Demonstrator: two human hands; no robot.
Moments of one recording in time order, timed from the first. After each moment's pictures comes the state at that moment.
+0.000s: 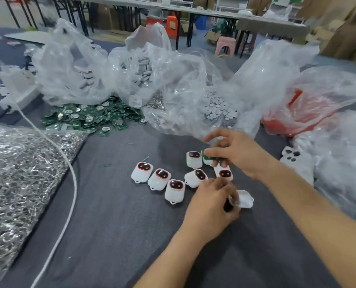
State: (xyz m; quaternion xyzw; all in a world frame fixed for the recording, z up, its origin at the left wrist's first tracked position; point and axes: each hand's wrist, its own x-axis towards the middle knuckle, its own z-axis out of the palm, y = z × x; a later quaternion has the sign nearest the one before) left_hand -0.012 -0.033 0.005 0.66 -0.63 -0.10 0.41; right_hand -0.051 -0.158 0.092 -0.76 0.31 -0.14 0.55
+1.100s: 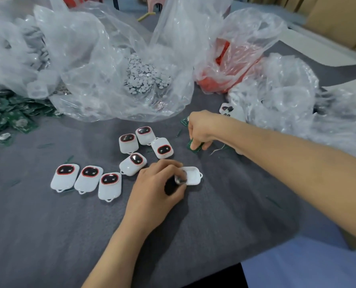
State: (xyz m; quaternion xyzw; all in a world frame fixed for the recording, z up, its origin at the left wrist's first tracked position) left_hand -0.011 -0.034 0.004 0.63 -0.65 -0.15 0.41; right_hand -0.090 -0.207 0.085 -0.81 0.52 0.14 0.24
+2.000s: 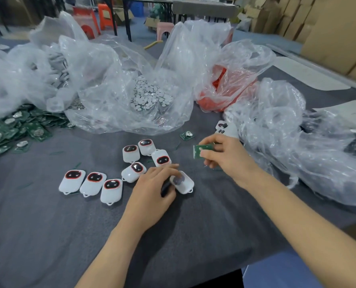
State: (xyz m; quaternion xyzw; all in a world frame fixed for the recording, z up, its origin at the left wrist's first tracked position) left_hand -0.011 -0.039 0.004 0.64 -0.64 -0.12 0.40; right_hand -0.170 -0.160 0.069 -0.68 0.44 -0.29 0.51
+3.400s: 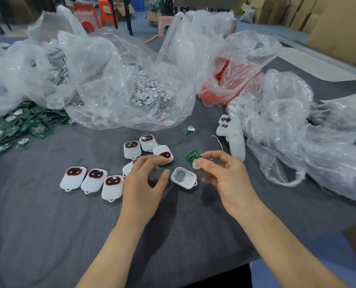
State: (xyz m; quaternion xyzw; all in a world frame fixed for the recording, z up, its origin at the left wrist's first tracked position) left_hand -0.012 -0.032 0.010 0.68 -0.52 -0.09 0.51; right_hand -0.164 -0.111 0.041 -0.47 0.40 -0.43 0.66
